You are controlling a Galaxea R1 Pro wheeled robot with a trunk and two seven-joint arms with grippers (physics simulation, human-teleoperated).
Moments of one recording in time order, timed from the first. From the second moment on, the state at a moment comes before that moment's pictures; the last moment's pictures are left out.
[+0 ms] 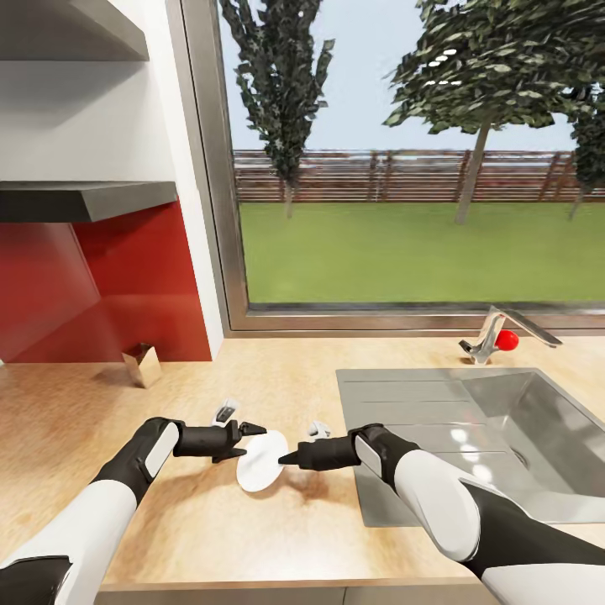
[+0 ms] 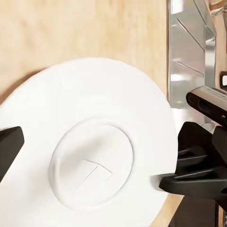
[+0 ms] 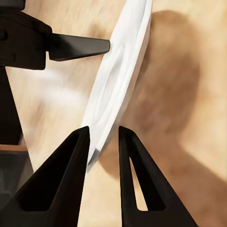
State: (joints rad) left arm -0.79 0.08 0.04 -0.56 0.38 0.98 -0.69; right arm -1.01 0.17 -0.37 -0.02 0.37 0.47 0.90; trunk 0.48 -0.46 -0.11
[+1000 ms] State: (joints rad) left arm -0.79 0.31 0.04 -0.67 0.37 0.98 -0.69; right arm -1.01 0.17 -0.39 -0.07 0.36 0.48 0.89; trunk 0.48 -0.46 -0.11
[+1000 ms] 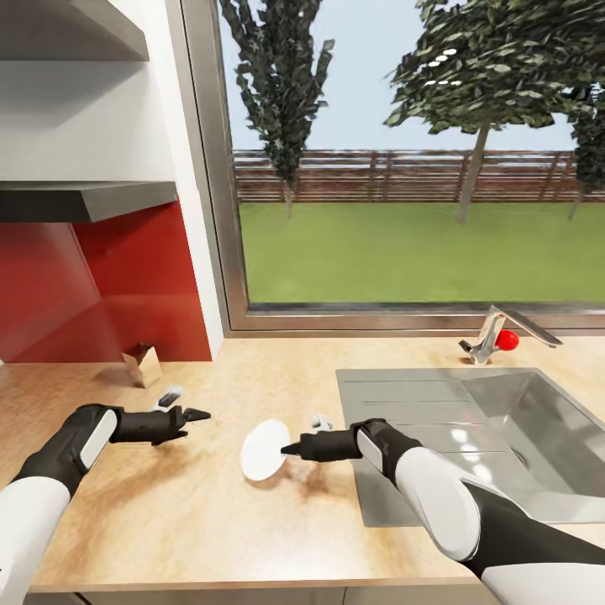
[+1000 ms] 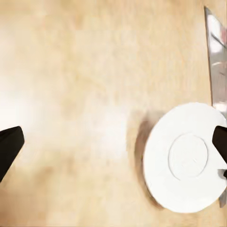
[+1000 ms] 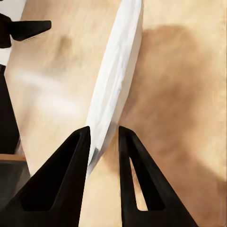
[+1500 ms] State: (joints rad) left arm -0.73 0.32 0.02 -0.73 0.36 0.96 -0.69; right arm -1.01 0.17 -0.40 -0.43 0.32 0.48 0.90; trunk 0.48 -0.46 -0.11
